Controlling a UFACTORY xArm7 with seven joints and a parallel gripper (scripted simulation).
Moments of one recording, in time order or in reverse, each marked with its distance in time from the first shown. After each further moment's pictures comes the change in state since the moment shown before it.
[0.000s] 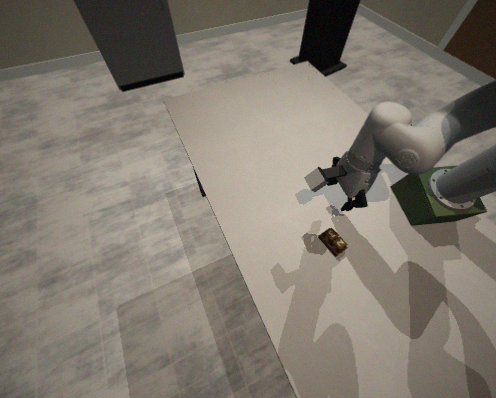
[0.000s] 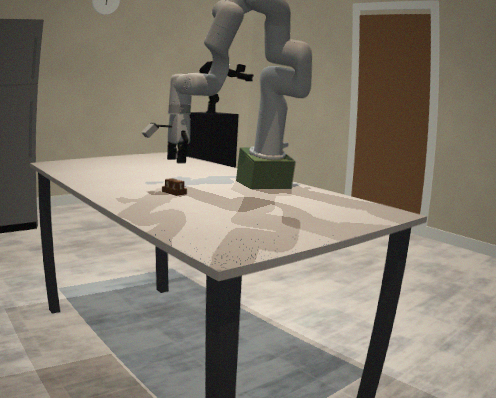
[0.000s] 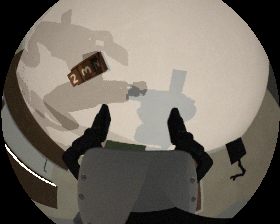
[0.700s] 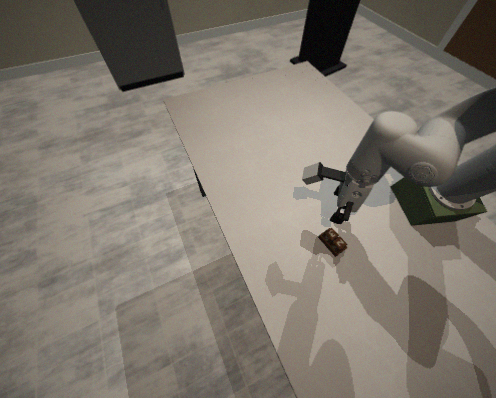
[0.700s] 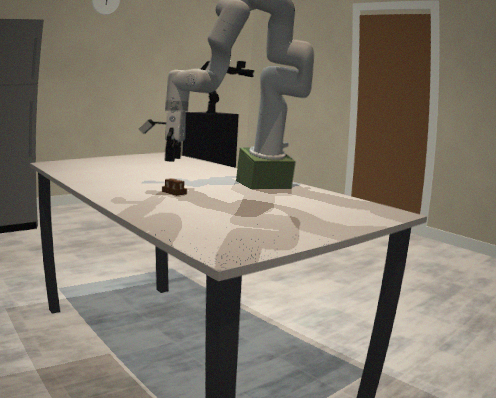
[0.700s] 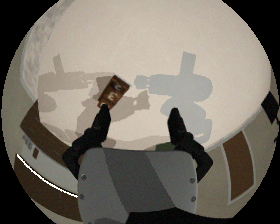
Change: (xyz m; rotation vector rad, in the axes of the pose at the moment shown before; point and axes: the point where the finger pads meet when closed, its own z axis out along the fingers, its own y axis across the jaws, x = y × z) arm 0.028 -0.041 -0.010 0.015 0.014 0.572
